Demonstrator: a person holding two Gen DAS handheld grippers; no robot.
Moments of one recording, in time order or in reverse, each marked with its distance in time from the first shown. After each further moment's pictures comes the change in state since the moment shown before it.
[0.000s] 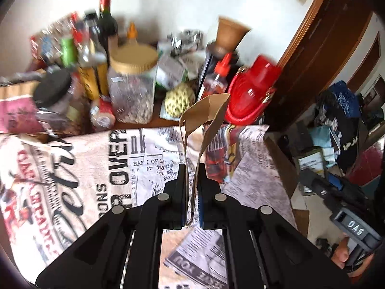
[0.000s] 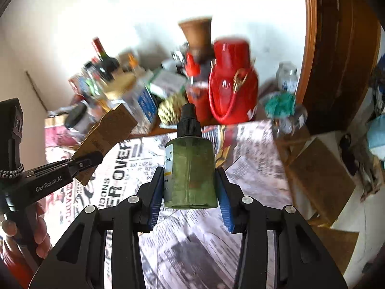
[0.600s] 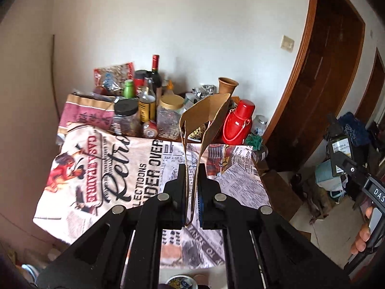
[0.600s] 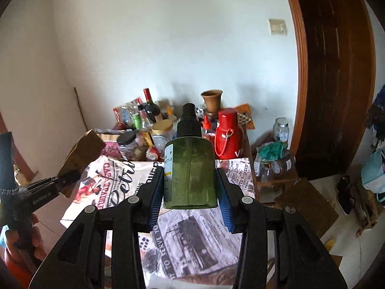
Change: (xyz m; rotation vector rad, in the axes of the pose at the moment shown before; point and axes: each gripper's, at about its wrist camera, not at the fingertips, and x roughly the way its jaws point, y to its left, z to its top) left arm -0.215 -0.057 -0.125 -0.081 -0.311 0.171; right arm -0.180 -0.003 -0.055 -0.121 -0.278 0.098
